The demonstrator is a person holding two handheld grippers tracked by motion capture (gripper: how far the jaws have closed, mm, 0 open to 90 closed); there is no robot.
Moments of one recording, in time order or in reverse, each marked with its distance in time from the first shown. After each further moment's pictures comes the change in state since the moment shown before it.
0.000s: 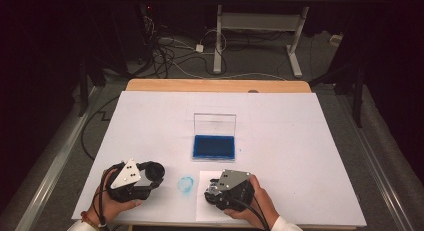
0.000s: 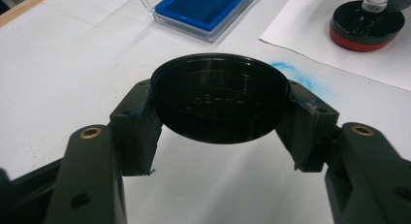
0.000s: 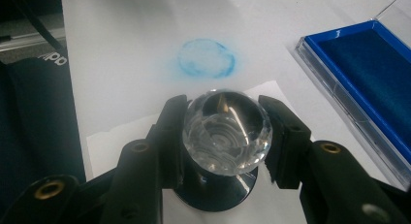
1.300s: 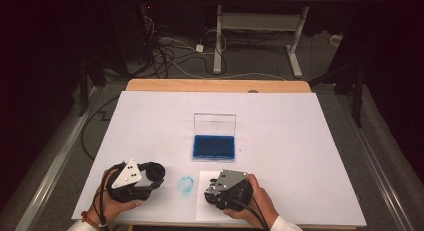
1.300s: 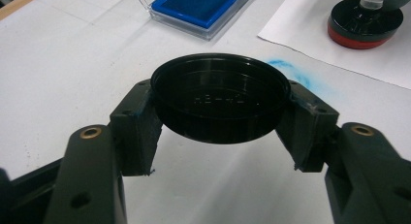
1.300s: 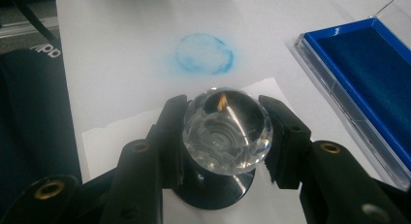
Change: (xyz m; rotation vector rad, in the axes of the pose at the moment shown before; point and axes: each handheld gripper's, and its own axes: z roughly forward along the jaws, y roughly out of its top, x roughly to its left) left arm -0.001 0.000 0.002 0.009 -0.010 0.000; right arm 0.001 0.005 0.002 0.037 -0.015 -0.023
